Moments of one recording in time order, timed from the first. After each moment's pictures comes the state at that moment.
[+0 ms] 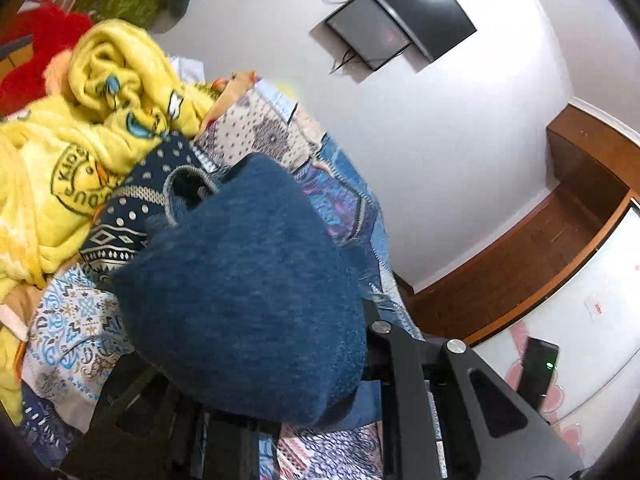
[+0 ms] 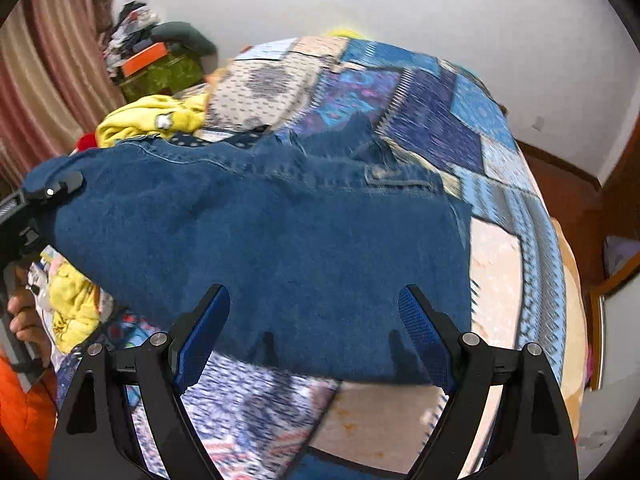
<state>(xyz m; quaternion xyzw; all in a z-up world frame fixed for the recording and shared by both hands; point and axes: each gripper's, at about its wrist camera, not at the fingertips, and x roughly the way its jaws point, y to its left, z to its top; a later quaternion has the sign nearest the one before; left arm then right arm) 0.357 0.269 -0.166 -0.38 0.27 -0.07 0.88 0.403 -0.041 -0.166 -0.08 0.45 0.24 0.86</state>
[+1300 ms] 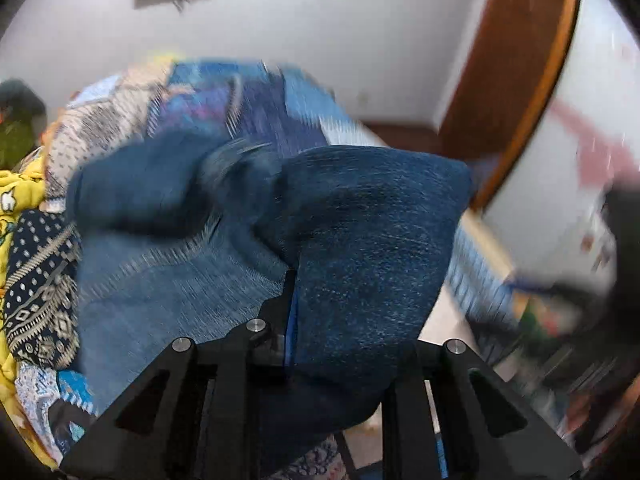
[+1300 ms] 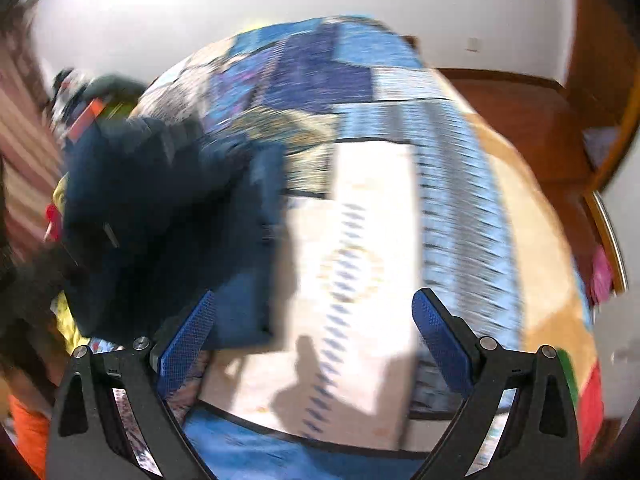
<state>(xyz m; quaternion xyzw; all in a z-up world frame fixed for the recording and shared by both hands) 0.438 -0.033 -0.206 -0.01 0.43 -0.15 0.89 0.414 -0.213 -0.211 0.08 0.49 0.14 0.86</state>
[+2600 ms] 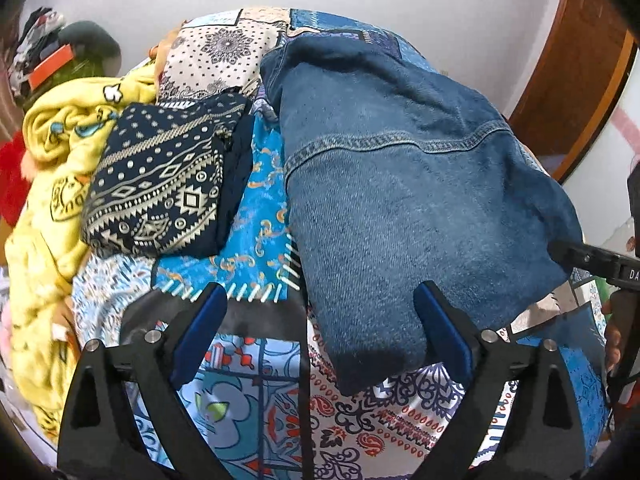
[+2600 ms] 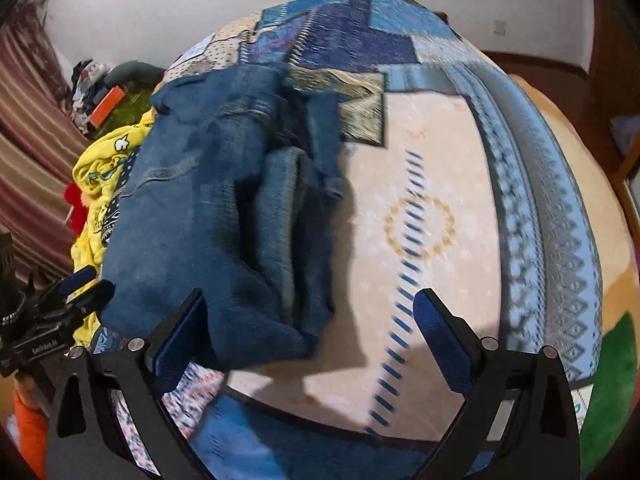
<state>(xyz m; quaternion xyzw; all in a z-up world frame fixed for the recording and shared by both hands) 0.364 0.113 -0.235 -0.04 0.47 -0.03 0.88 0.405 -0.175 -0.262 0.09 0.50 0.20 0.84</state>
